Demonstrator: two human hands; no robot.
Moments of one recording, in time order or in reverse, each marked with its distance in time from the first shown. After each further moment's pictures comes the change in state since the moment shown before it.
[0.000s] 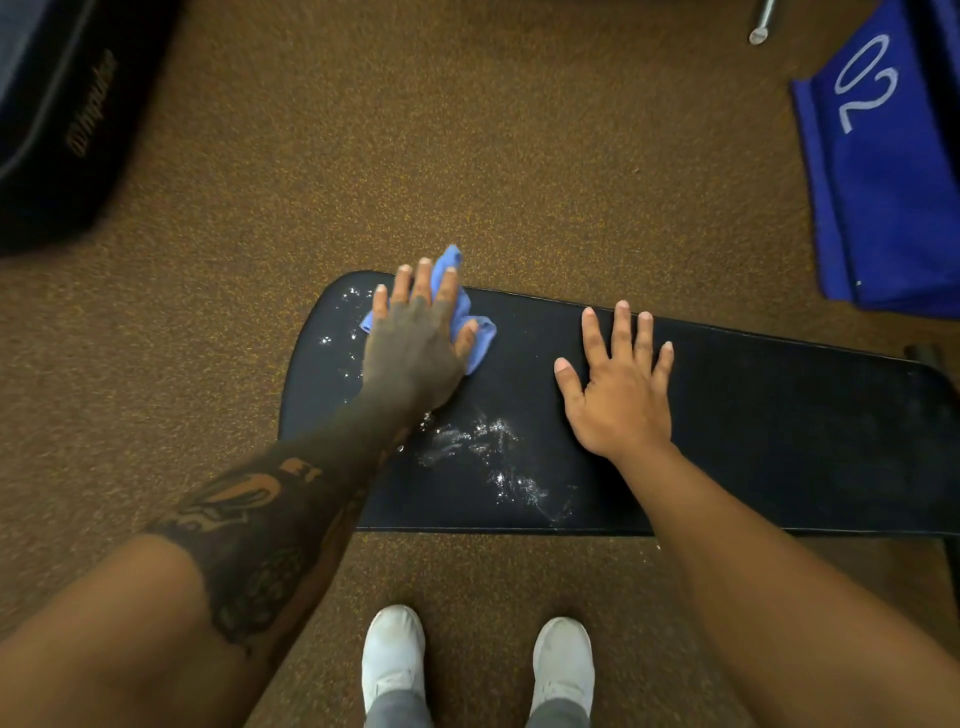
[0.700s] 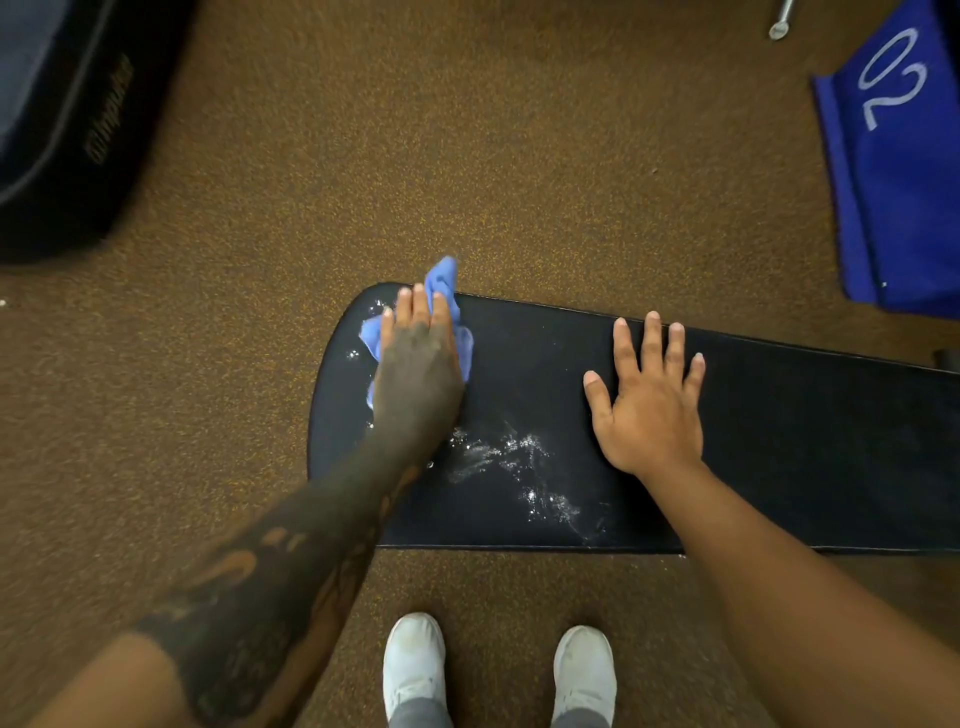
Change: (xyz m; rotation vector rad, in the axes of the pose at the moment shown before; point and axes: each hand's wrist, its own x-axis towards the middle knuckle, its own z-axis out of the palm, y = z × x) left_hand -0.013 -0.014 -0.003 -0.004 0.019 -0.087; right_hand 0.000 -0.004 0.003 -0.034 0.039 0.020
